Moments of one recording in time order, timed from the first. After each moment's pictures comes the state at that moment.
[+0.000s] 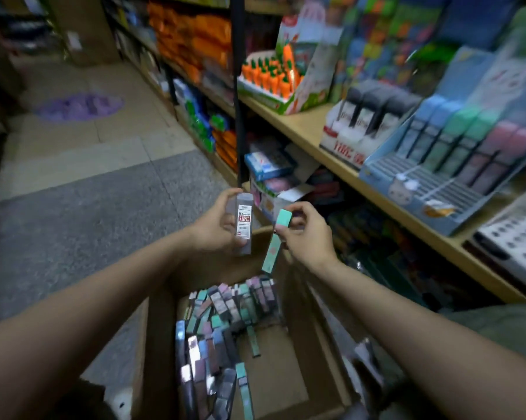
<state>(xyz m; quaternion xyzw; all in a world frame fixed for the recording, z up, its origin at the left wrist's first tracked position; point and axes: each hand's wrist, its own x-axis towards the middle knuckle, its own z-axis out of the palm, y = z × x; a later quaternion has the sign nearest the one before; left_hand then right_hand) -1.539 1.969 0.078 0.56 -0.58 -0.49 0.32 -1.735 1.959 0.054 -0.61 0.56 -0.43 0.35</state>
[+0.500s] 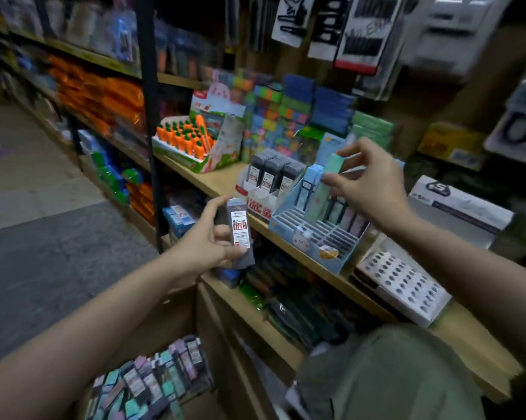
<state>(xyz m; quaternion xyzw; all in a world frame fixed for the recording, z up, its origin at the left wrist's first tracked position) -1.645 1.942 0.146 0.40 -0.60 -0.57 0.40 -1.895 1.965 0.261 -0.64 0.61 -0.47 0.03</state>
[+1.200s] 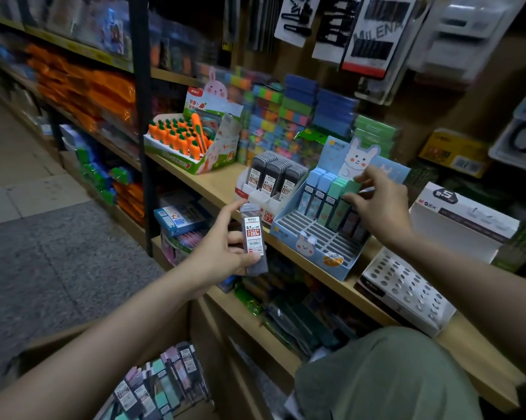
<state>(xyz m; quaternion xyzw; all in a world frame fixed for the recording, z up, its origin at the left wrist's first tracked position) -1.657 1.938 0.142 0.37 -0.61 -0.58 0.40 -1.938 1.930 0.222 -0.62 0.67 -0.40 -0.07</state>
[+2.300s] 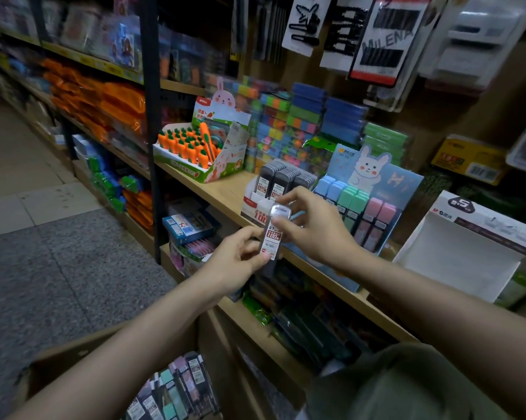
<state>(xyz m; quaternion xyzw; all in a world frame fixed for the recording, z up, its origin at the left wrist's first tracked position) -1.660 1.938 0.143 0.34 -0.65 -0.56 0.40 -1.825 1.941 0.207 -0.73 0.56 -0.38 0.12</state>
